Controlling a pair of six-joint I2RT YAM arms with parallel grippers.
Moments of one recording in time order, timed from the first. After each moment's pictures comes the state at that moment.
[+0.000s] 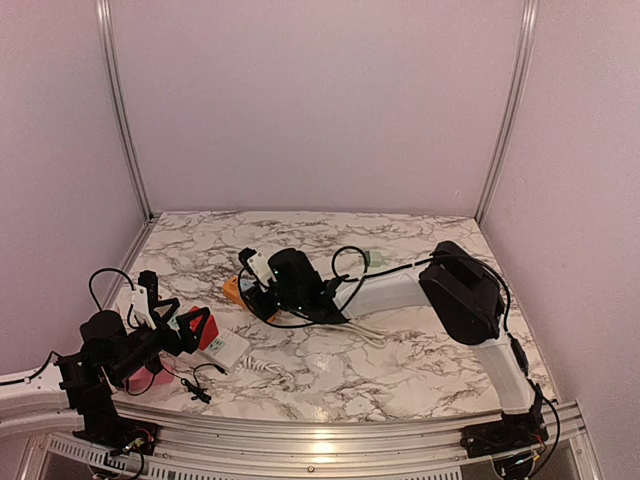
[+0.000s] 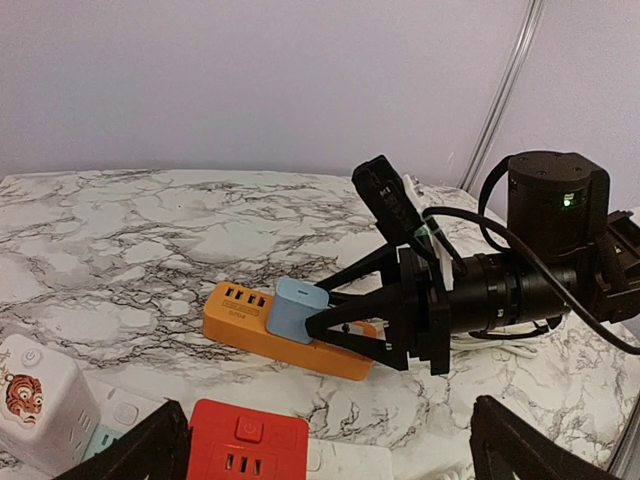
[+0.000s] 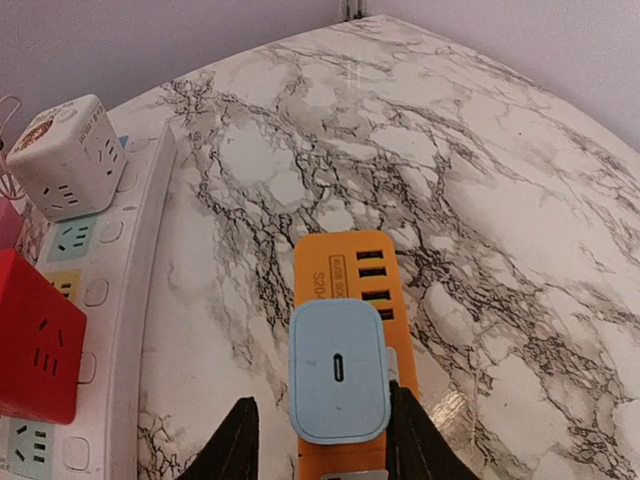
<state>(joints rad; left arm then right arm) -0.84 0.51 0.08 0.29 -0.31 -0.33 1.01 2.33 1.63 0.25 0.04 0.09</state>
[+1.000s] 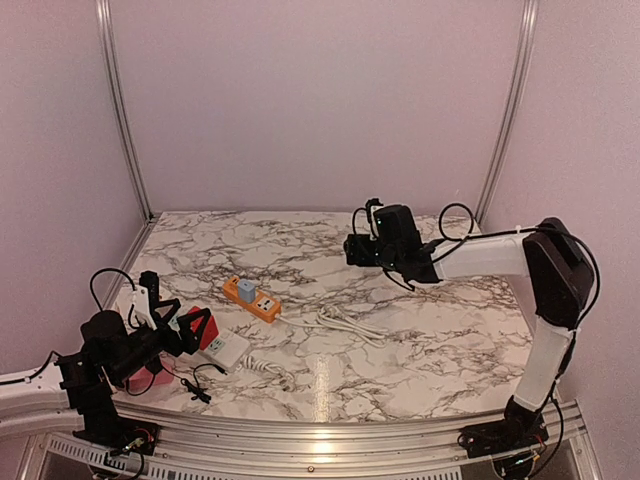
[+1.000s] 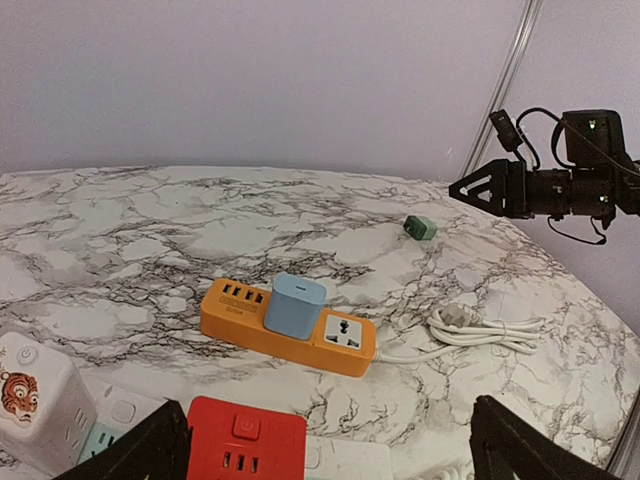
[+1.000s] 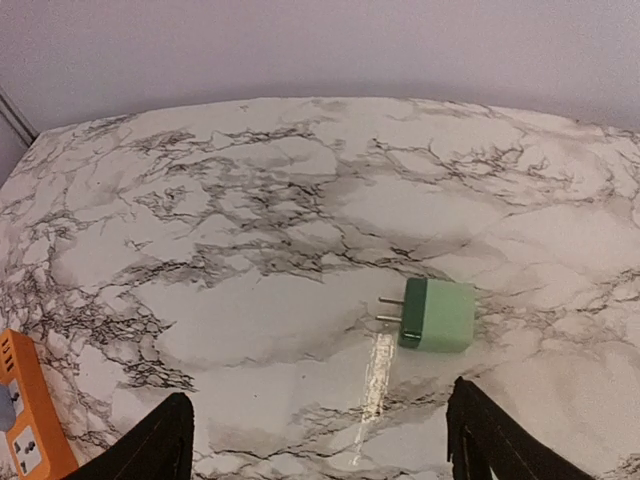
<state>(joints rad) -0.84 0.52 0.08 0.29 -0.30 -0.33 0.67 1.85 1.18 0.17 0.23 0.37</state>
